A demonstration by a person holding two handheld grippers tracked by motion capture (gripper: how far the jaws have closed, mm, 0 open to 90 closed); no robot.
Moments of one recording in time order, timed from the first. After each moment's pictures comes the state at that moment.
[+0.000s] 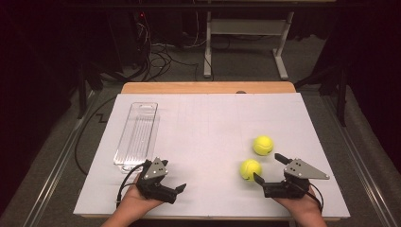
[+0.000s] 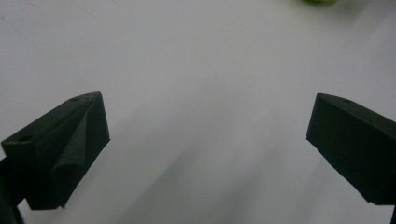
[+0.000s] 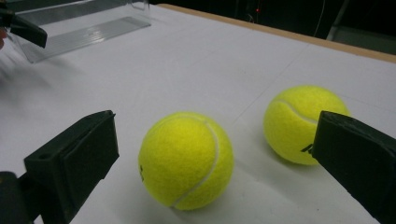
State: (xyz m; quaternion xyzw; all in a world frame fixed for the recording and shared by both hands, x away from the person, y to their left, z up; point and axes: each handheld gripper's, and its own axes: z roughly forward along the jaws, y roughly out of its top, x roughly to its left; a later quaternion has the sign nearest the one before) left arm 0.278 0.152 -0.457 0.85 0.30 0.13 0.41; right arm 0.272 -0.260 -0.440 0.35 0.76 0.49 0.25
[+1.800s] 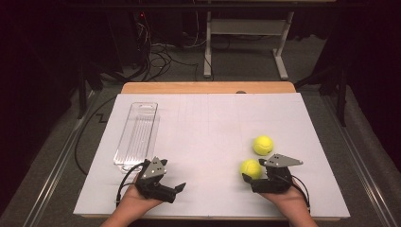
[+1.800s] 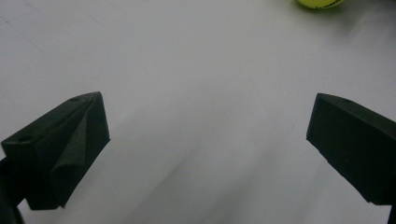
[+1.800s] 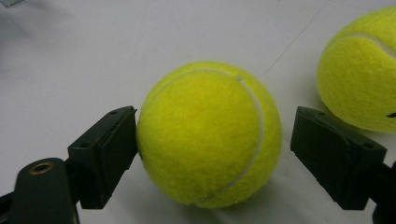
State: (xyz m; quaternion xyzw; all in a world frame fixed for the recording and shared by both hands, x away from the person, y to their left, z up) left arm 0.278 0.155 -0.455 0.85 0.31 0.13 0.42; right arm 0.297 -0.234 -0.459 0.39 0.81 0.41 0.16
